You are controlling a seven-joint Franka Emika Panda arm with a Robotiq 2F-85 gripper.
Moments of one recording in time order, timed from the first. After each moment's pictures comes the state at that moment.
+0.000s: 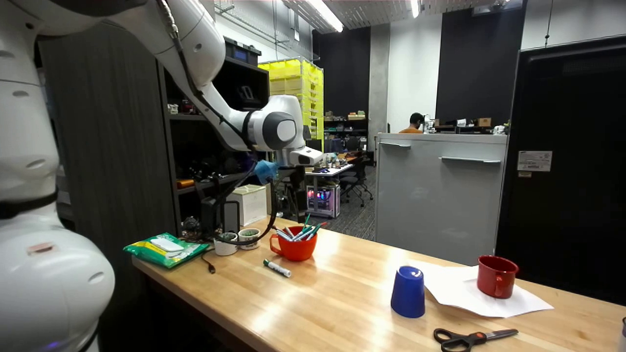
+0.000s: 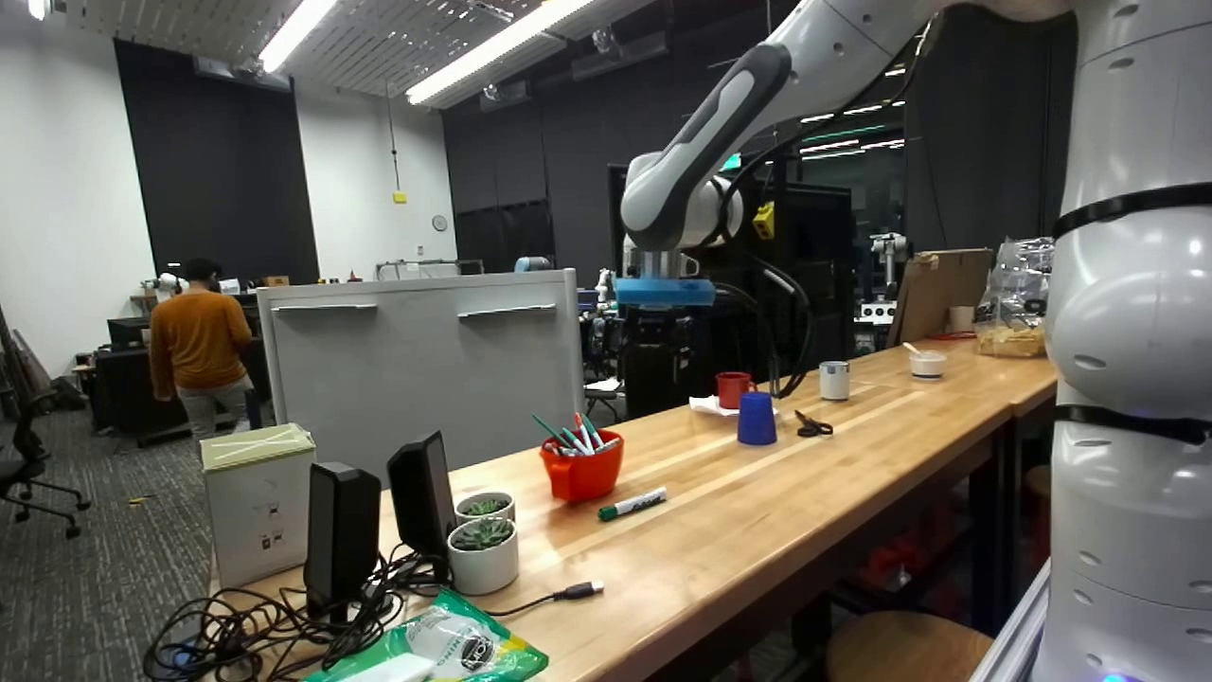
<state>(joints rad) 0.07 -0.06 -0.04 -2.27 -0.04 2.37 0.71</state>
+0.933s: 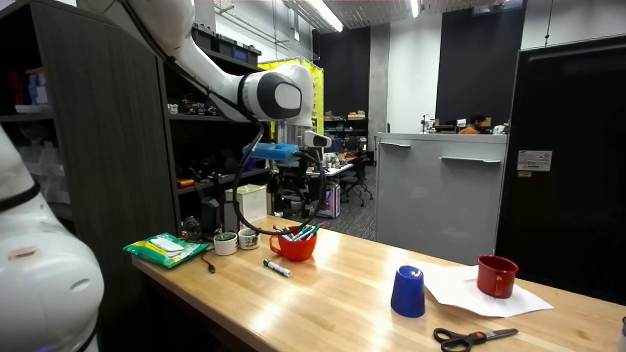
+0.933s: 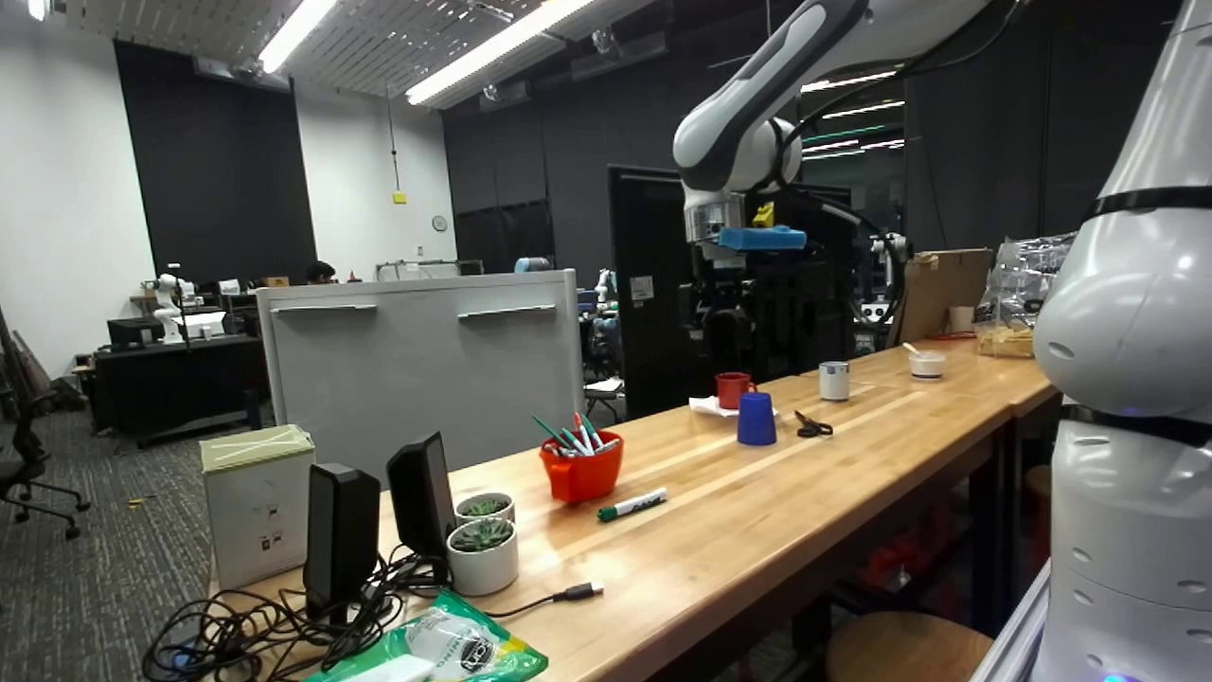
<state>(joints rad) -0.03 -0.30 -0.07 -2.35 -0.02 2.01 0.00</state>
